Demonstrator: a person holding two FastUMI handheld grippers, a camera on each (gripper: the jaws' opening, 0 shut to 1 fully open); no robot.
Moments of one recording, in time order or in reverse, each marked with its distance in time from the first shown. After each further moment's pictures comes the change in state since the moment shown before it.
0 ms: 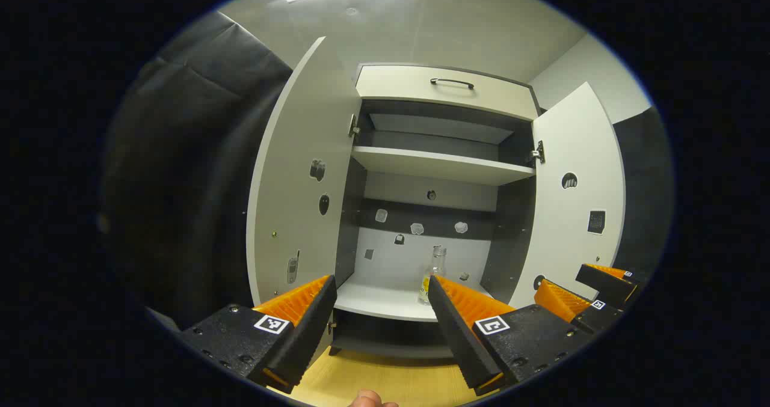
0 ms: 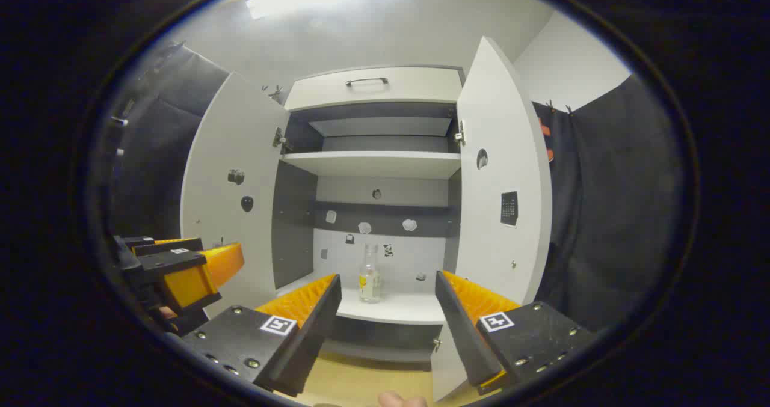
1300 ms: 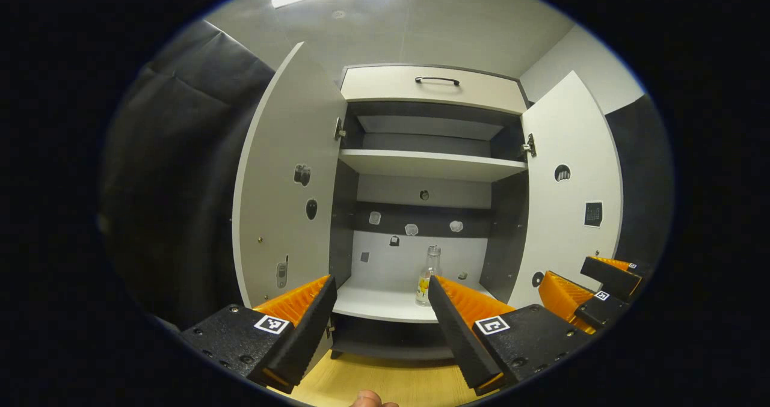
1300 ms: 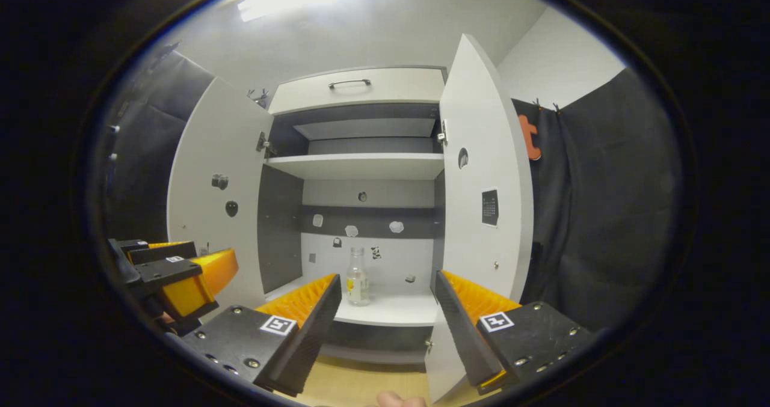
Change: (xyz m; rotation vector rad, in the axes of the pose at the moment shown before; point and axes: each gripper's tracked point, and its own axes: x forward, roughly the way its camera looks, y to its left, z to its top) left arm 0.003 -0.017 -0.003 0.045 -0.002 -0.002; right arm 0.003 -0.021 -0.002 0.018 -0.009 -0.052
